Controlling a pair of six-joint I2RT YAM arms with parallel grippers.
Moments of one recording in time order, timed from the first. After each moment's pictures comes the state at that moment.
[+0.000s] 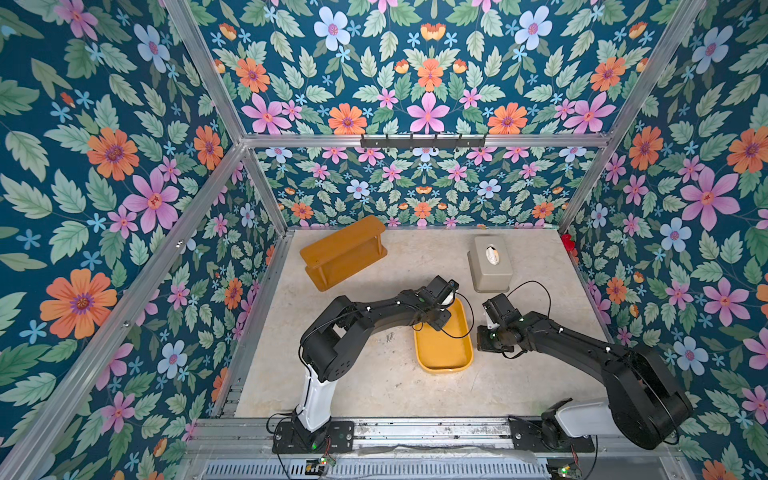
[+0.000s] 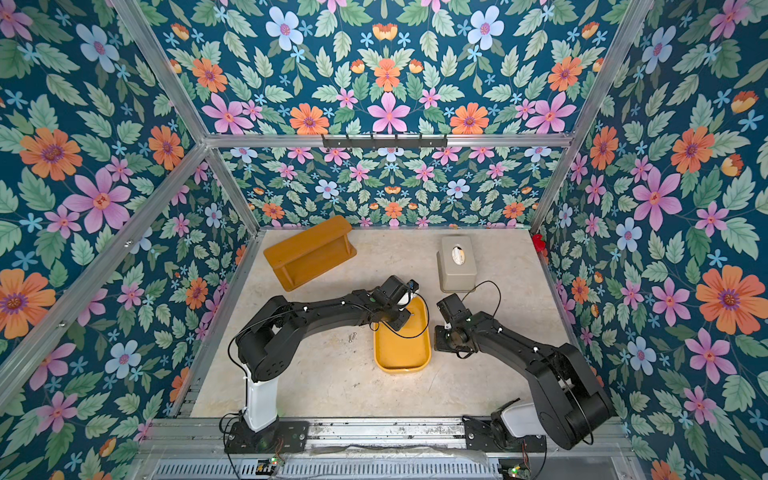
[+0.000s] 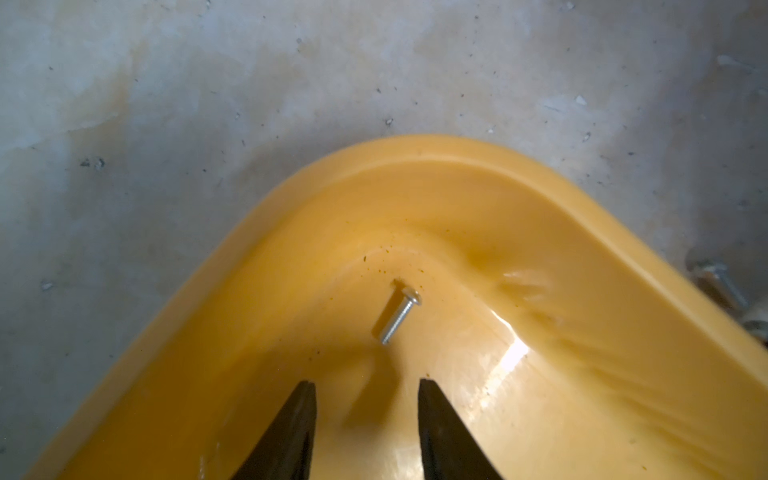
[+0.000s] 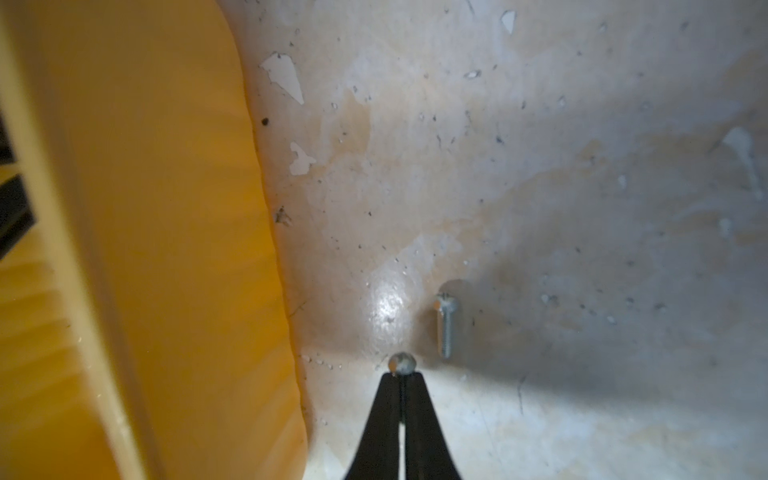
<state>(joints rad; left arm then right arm) -0.88 1.99 1.31 -0.33 -0.04 -0.03 0.53 1.39 0.68 -0.52 -0.10 0.55</state>
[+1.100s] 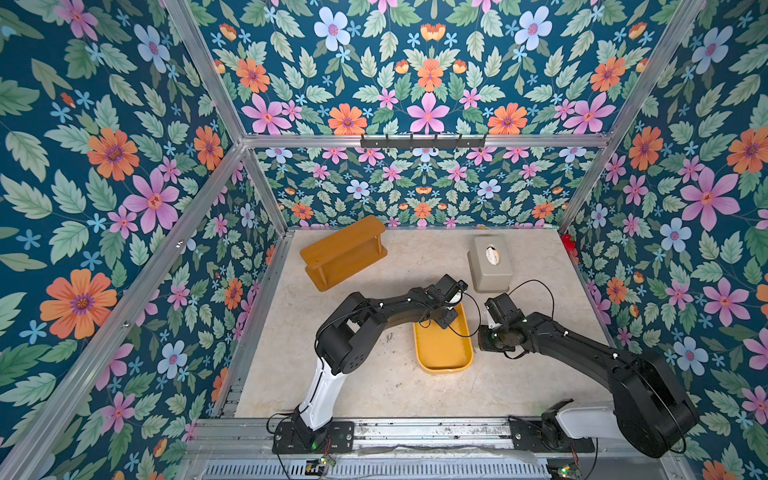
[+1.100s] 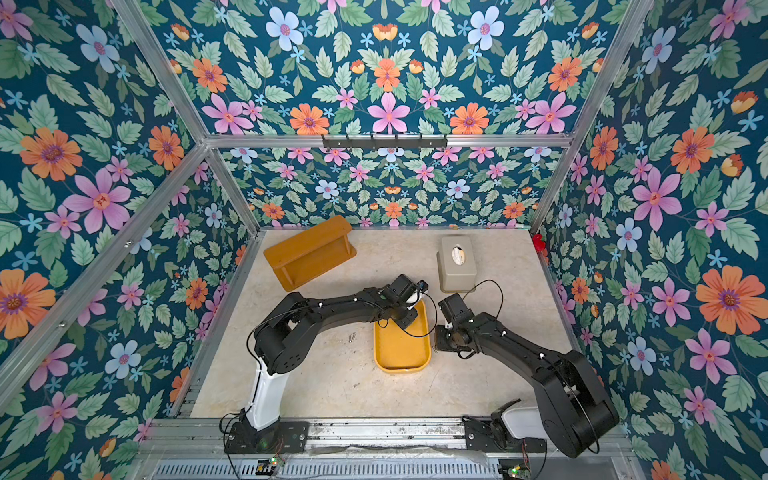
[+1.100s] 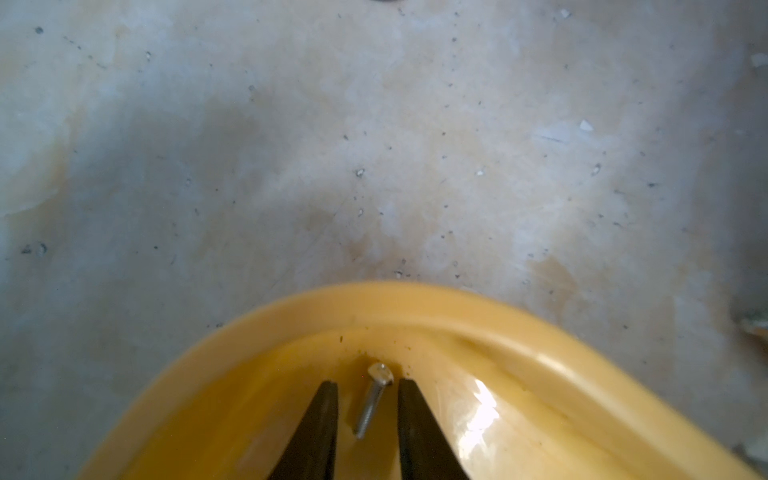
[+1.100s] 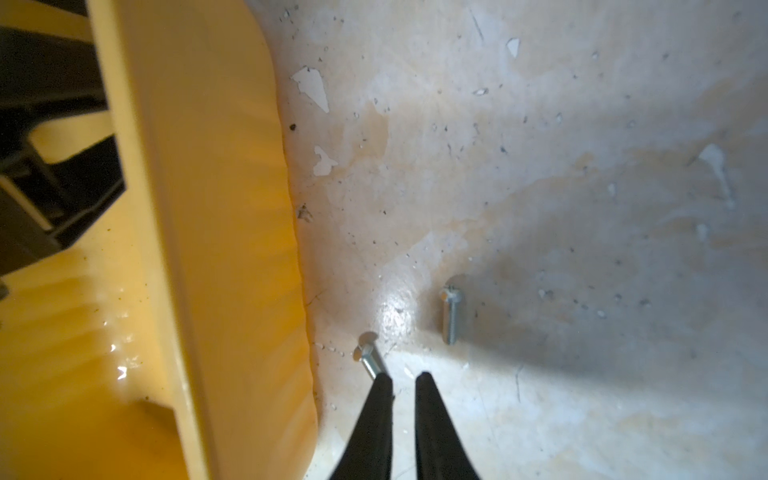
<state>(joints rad) -0.89 2.10 1.42 -0.33 -0.04 0.04 0.53 1.34 0.68 -0.53 -0.10 0.53</state>
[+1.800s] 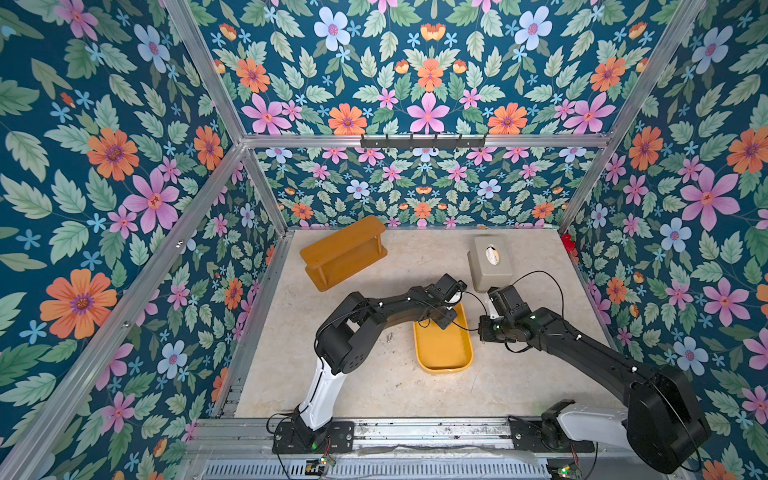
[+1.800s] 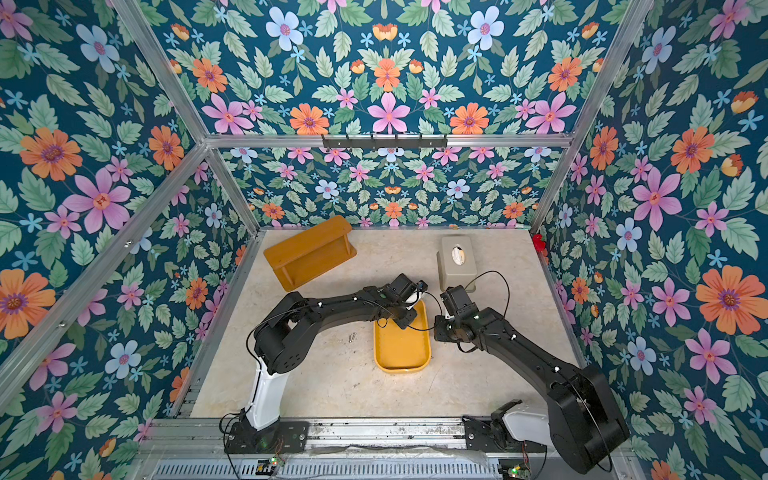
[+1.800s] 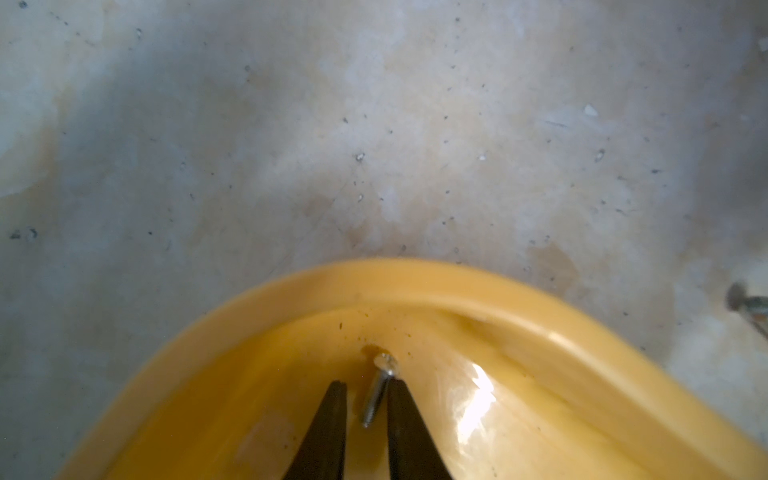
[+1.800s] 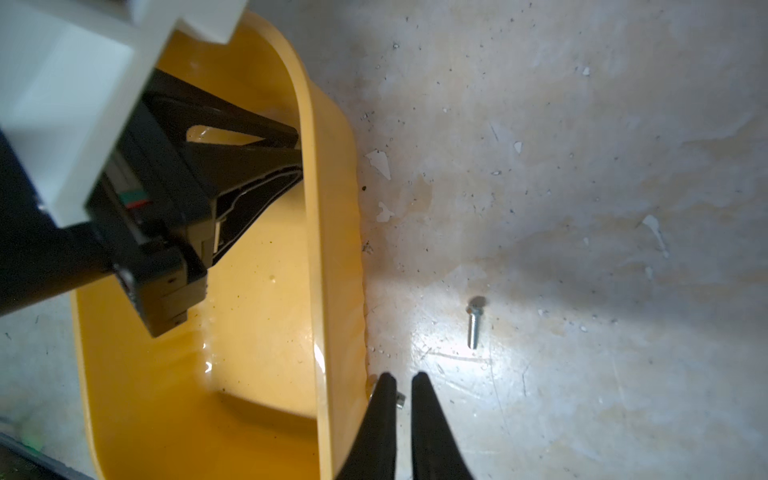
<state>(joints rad) -0.88 2.11 1.44 -0.39 -0.03 0.03 0.53 1.26 0.76 -0.57 -0.10 0.52</state>
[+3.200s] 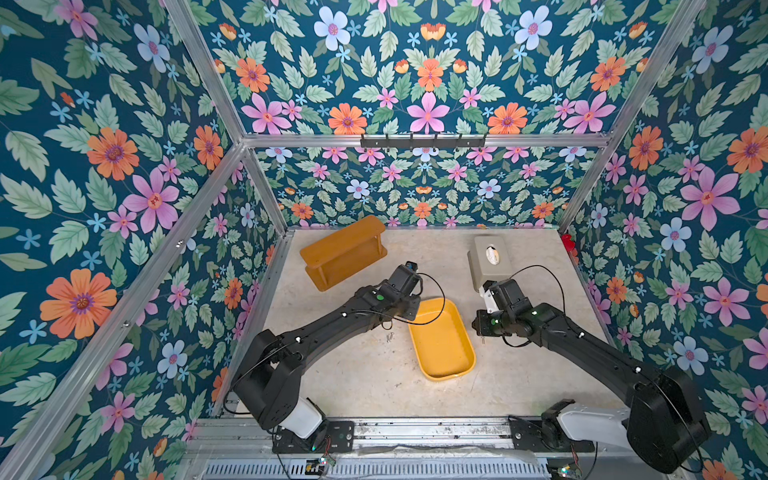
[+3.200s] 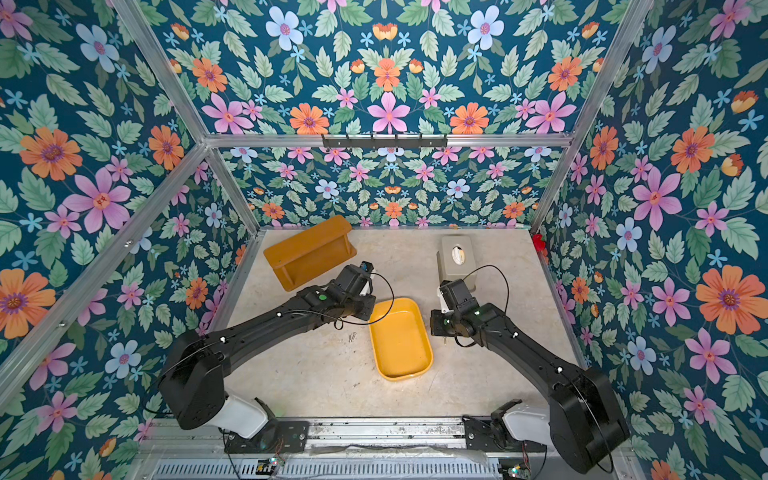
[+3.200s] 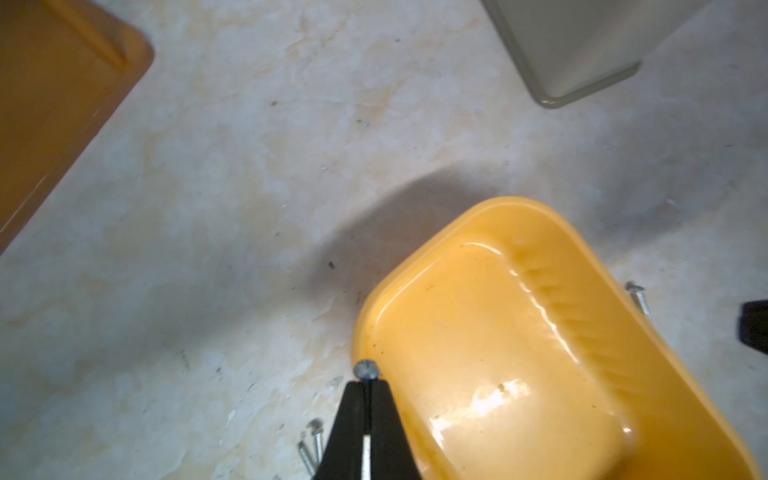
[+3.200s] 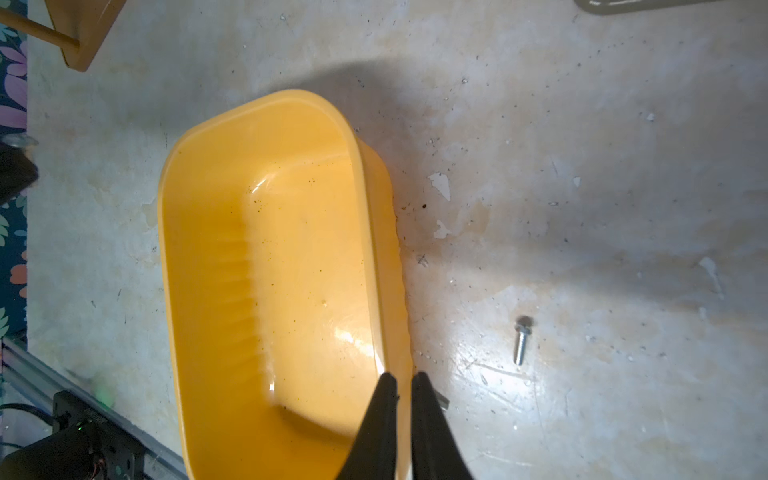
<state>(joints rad) -0.77 1.50 1.08 -0.52 -0.15 -0.30 0.53 1.28 0.82 -0.56 -0.19 0.49</state>
